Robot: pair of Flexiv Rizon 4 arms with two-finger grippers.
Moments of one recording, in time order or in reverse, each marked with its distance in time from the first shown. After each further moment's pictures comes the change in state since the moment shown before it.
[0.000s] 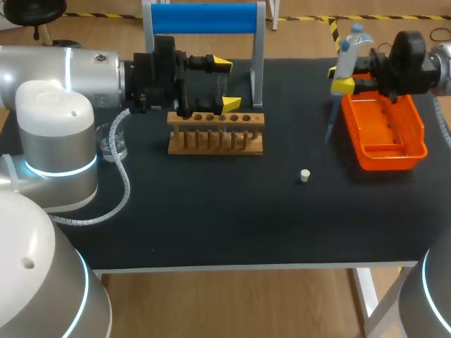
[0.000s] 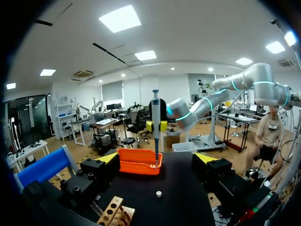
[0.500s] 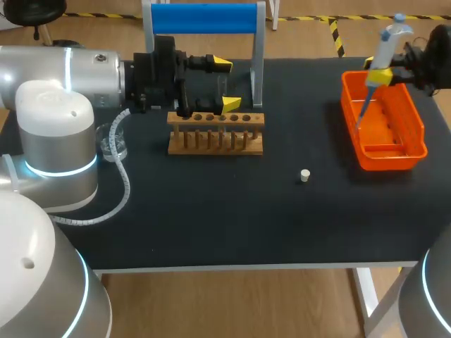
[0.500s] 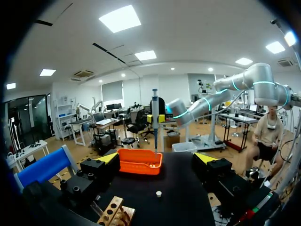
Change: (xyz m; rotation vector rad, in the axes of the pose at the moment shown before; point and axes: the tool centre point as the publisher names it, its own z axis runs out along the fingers) left arm 0.000 0.000 0.000 0.000 0.000 0.000; right arm -0.009 0.012 -0.074 -0.048 -0.031 0.008
